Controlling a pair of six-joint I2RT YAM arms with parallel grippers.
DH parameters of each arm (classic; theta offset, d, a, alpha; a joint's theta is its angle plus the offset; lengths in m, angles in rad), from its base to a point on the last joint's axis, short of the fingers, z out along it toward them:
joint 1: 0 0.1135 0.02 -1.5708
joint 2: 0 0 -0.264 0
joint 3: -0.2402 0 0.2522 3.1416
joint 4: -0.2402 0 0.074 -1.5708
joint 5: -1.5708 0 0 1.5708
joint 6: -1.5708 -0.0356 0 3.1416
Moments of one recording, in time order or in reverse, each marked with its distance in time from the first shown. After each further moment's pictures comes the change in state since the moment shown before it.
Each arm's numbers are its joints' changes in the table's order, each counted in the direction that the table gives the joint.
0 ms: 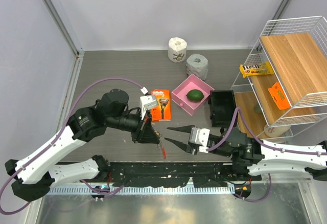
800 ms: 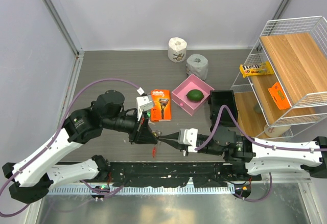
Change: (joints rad) left arm 0.000 -0.041 0.007 -0.007 -0.003 -0.020; right arm -0.001 0.134 -0.056 0.024 0.066 -0.048
